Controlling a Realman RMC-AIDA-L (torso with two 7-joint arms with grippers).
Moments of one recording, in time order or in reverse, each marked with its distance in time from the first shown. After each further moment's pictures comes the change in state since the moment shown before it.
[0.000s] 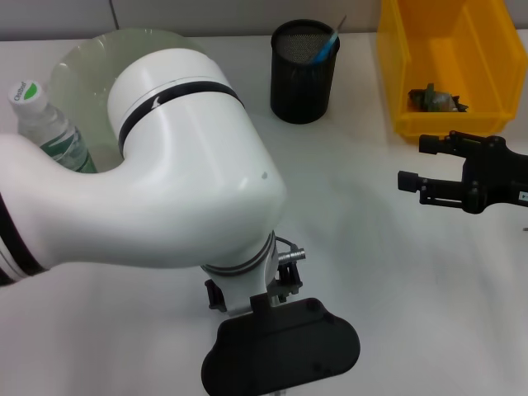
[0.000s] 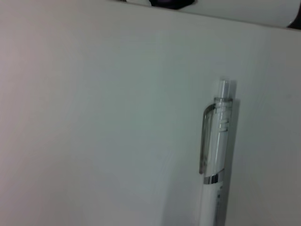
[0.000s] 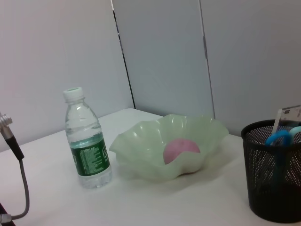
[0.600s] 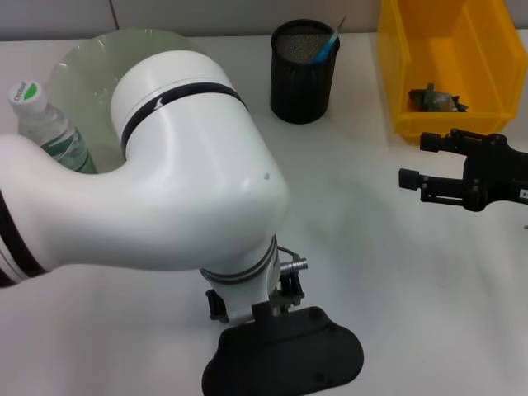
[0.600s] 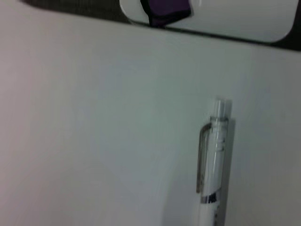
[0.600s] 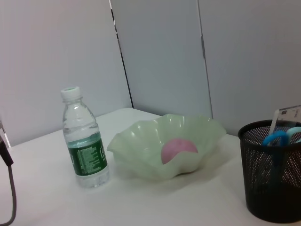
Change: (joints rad) left arm -0.003 0.000 0.008 0.006 -0.031 0.014 -0.004; right arm 0.001 0.001 0.000 -0.009 -0.002 0.004 0.006
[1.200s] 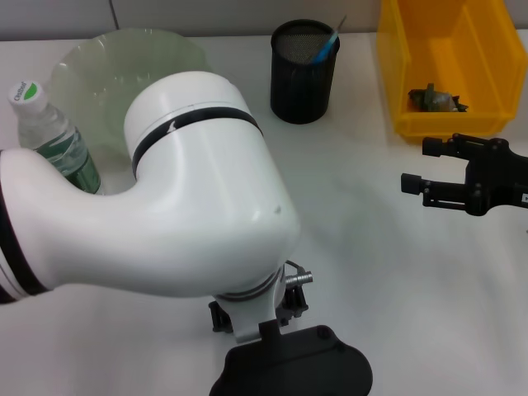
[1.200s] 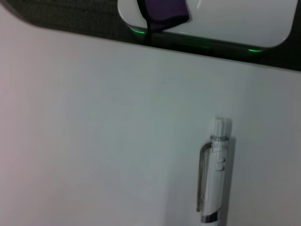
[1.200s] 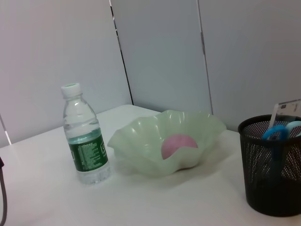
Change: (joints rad) left arm -0.006 0.000 0.053 0.025 -0.001 0.002 -0.061; right arm -0.008 -0.001 0.000 -0.003 -0.007 -0.004 0.002
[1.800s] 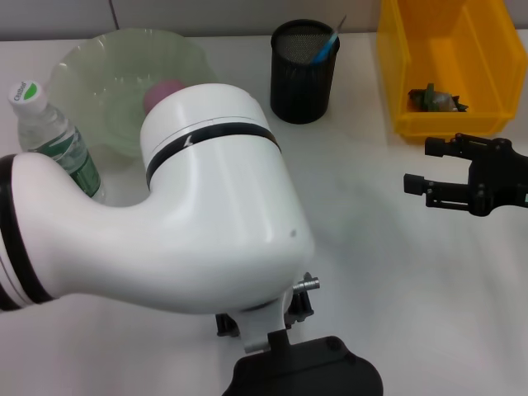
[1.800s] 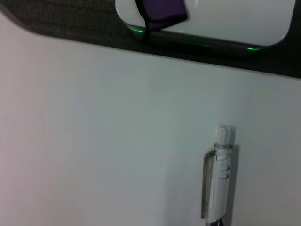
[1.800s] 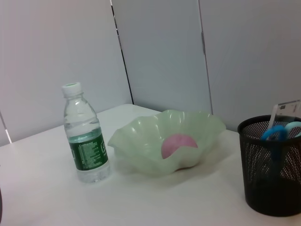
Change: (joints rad) left arm -0.025 0.000 0.046 0.016 0.000 0.002 -0.056; right arm -0.004 -0.001 0.000 -0.014 -0.002 -0.008 0.002
